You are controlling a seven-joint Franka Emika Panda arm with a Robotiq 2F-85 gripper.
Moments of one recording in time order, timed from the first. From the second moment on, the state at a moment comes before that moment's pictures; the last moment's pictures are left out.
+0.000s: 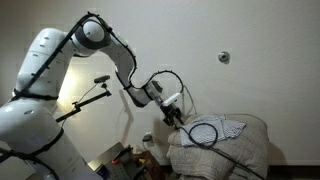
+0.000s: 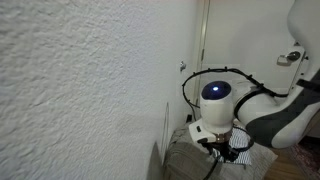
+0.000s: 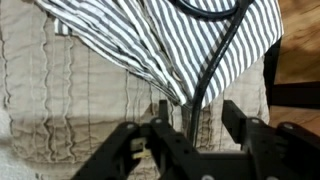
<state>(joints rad) 0.13 0.73 0.10 -2.05 -0.85 2.56 -0.78</state>
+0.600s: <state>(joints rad) 0.13 0.76 0.10 -2.02 -0.85 2.52 -0.78</state>
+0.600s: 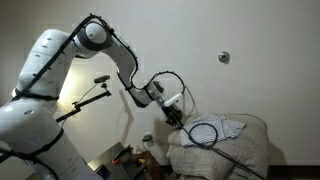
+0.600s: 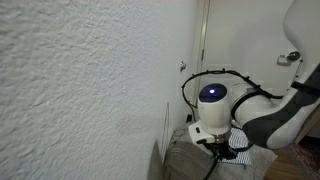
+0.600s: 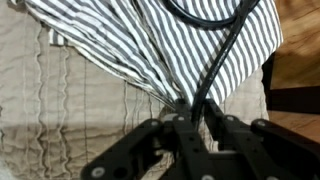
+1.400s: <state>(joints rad) 0.20 0.72 0.10 -1.98 -0.93 2.43 -0.64</state>
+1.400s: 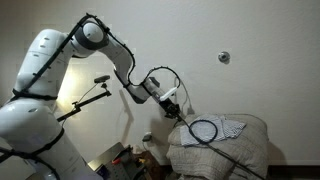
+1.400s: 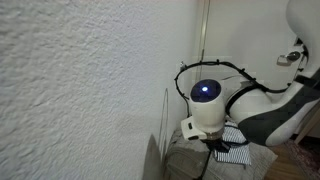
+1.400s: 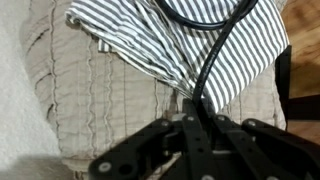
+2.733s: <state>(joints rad) 0.25 0.52 0.11 -2.11 -1.25 2.39 0.11</state>
